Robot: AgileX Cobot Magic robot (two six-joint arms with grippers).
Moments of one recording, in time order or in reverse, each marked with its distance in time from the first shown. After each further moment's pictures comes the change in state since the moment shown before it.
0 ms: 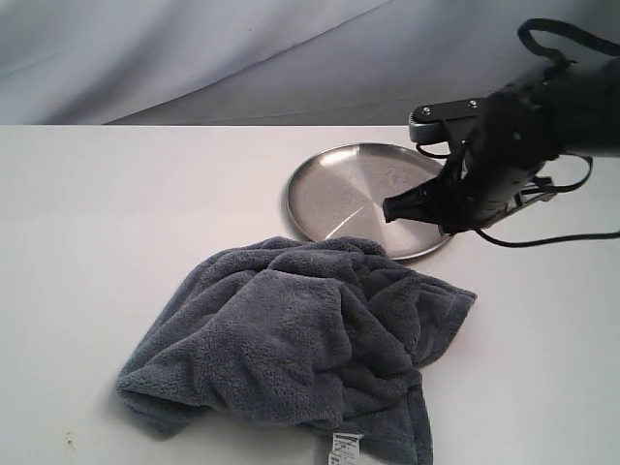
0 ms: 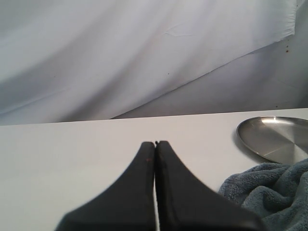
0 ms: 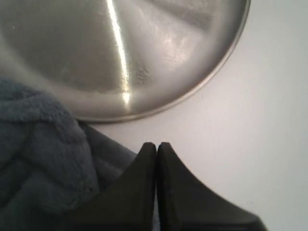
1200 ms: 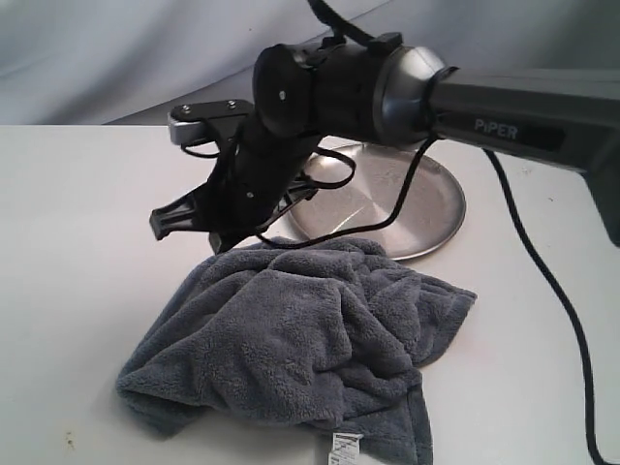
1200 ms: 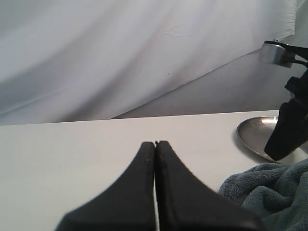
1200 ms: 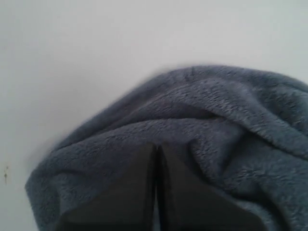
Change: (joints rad) left arm 0.000 0.000 0.000 0.000 0.000 0.000; right arm 0.338 0.295 -0.549 0.510 0.209 -0.419
